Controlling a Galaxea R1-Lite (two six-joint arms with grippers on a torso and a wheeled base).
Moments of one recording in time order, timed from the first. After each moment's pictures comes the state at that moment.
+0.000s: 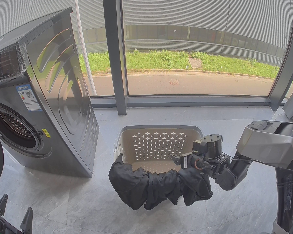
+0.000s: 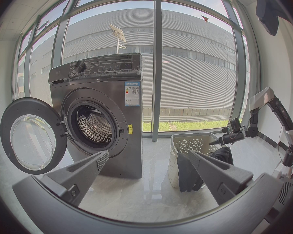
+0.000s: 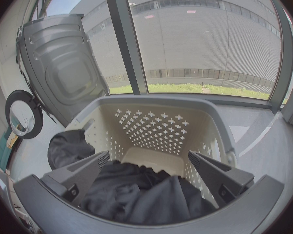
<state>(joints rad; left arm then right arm) 0.00 0.02 -0.02 0.00 -0.01 -0.02 0.49 2.37 -0.87 -1.10 -0.10 0.13</state>
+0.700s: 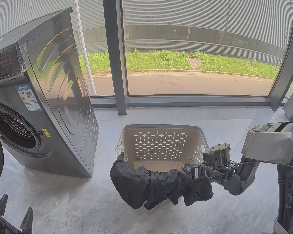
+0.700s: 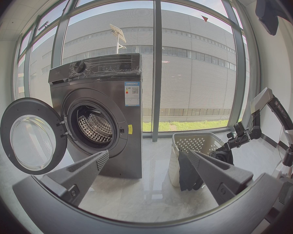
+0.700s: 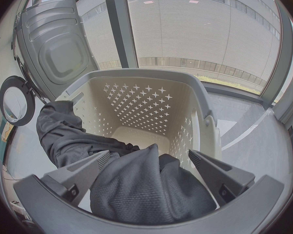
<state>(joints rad) 0.00 0.02 -0.02 0.00 -0.01 -0.02 0.42 2.37 -0.70 -1.11 -0.12 0.08</state>
